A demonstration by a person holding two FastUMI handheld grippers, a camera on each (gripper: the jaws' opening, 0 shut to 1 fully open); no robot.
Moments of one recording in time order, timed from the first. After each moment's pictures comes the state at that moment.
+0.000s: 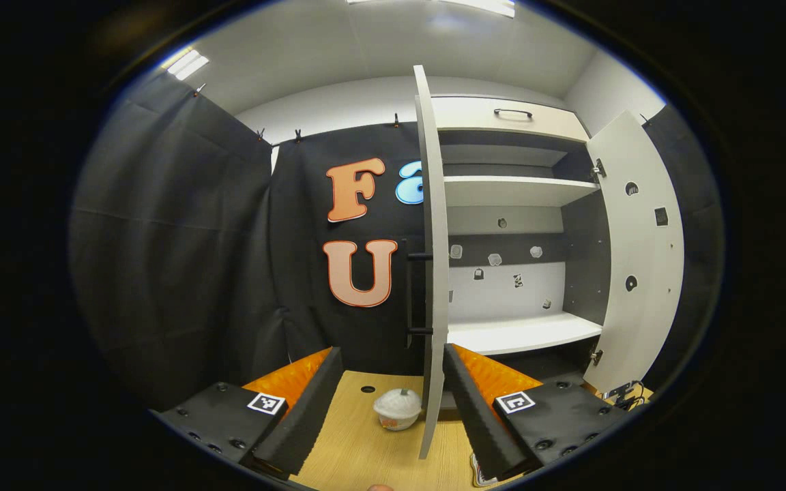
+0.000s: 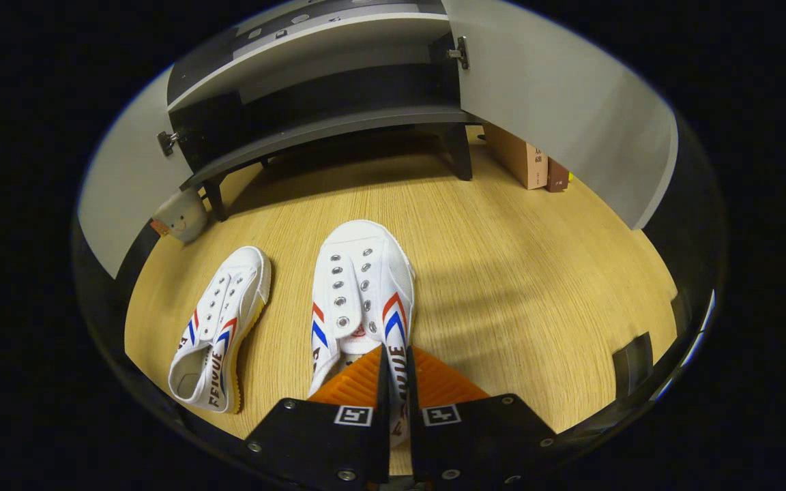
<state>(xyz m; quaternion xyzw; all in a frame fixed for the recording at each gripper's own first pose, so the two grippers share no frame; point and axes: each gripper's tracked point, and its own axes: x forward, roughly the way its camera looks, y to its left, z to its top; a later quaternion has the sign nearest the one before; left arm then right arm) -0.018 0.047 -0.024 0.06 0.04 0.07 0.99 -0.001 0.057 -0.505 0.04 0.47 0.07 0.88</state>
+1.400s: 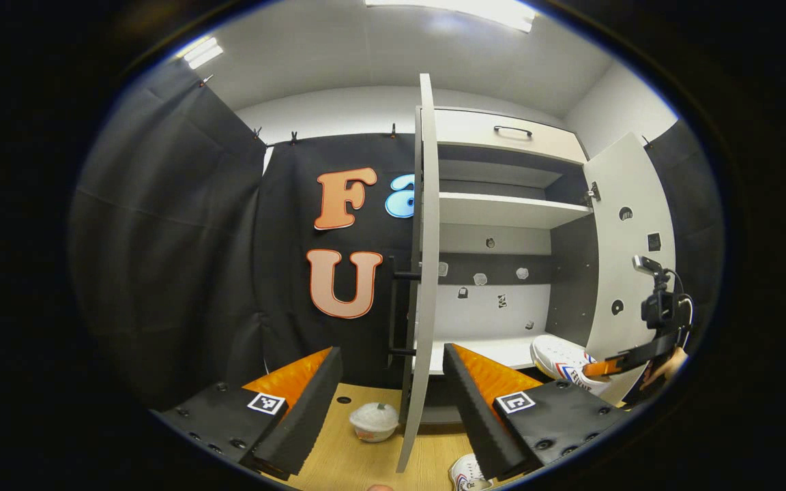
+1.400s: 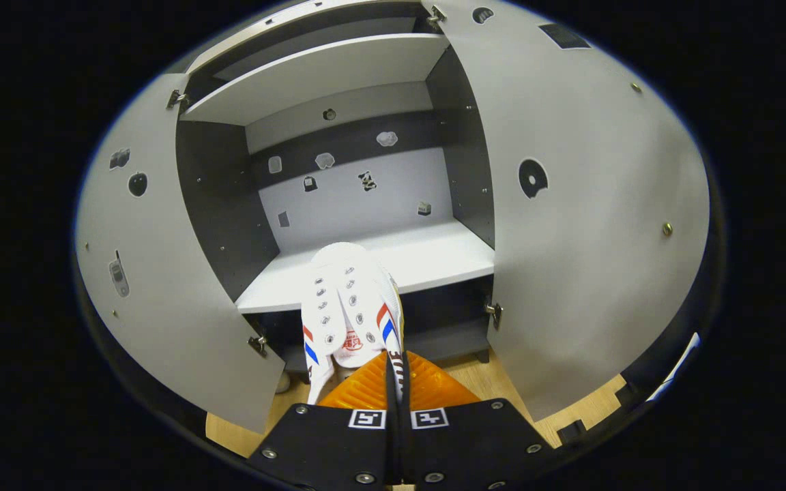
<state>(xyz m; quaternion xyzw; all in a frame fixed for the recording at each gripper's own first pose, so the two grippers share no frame) -0.004 0.042 -0.010 0.03 0.01 0.03 1.00 0.131 0.108 -0.174 0.11 0.26 0.07 0.96</state>
